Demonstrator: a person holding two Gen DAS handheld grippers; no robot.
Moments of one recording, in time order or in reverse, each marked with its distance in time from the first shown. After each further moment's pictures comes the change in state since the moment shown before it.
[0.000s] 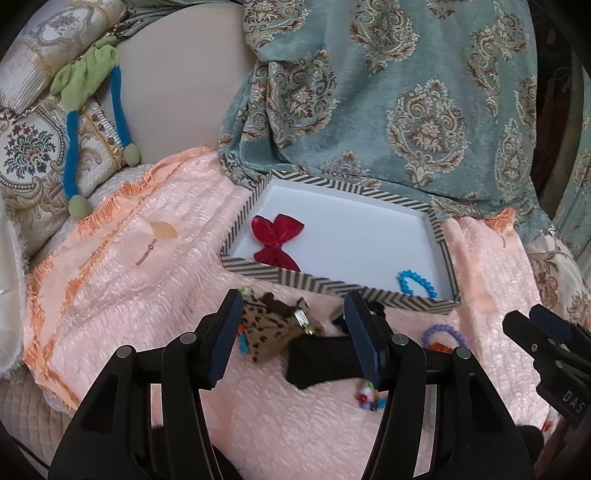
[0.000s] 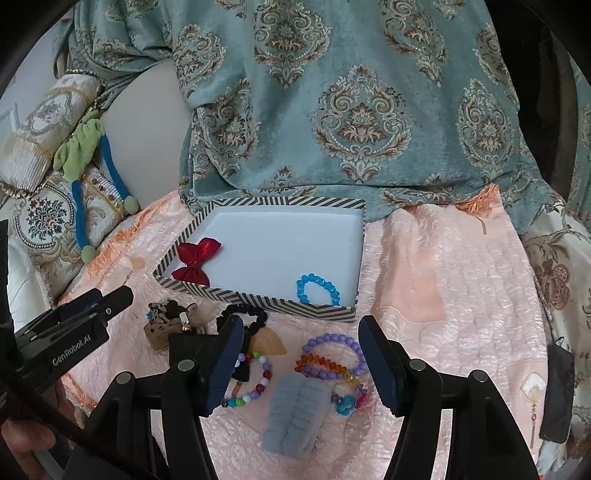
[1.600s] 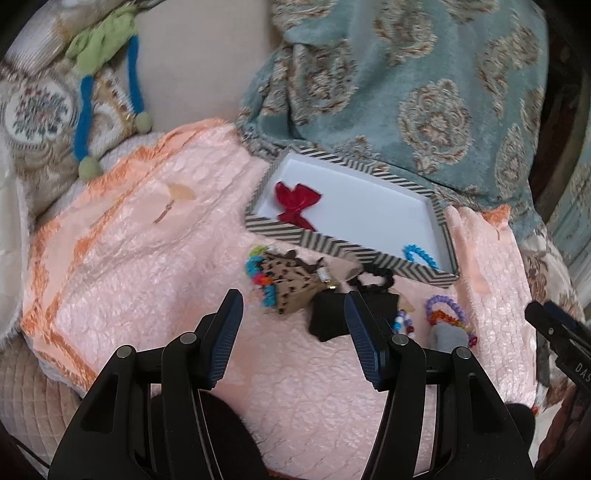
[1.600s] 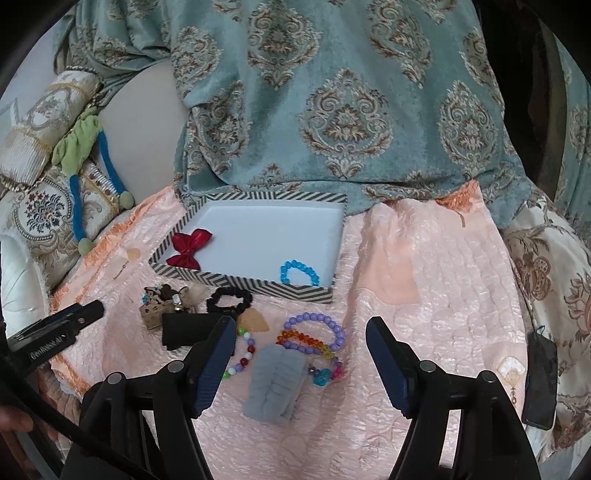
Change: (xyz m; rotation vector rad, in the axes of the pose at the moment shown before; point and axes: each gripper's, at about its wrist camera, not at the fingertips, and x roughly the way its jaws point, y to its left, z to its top) left arm -0.018 0.046 -0.024 -0.099 0.084 -0.039; right arm -0.023 -0.021 -0.016 0.013 0.012 -0.035
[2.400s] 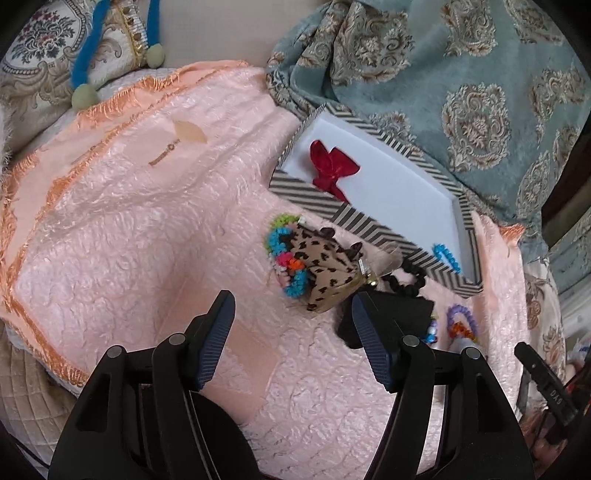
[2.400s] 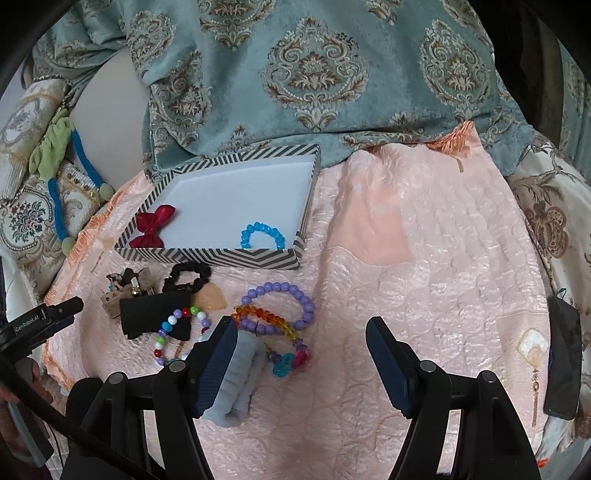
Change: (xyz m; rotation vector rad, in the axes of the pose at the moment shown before) left arm 0.063 0.042 0.001 -0.157 0.155 -0.057; right arm 0.054 -0.044 -0.015 0.074 0.130 0.030
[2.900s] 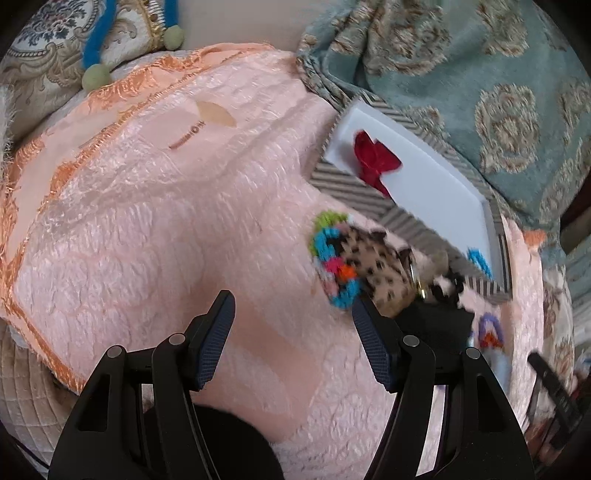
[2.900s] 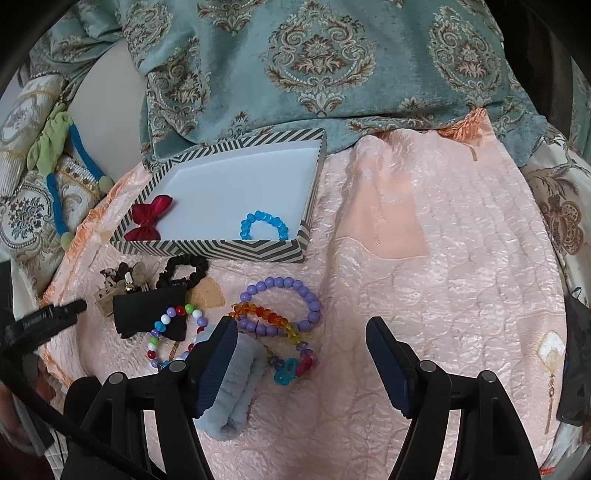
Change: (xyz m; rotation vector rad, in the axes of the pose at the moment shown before) left arm 0.026 0.030 0.015 -0.050 0.028 0.062; right arm 0.021 0.001 0.002 0.001 0.037 0.018
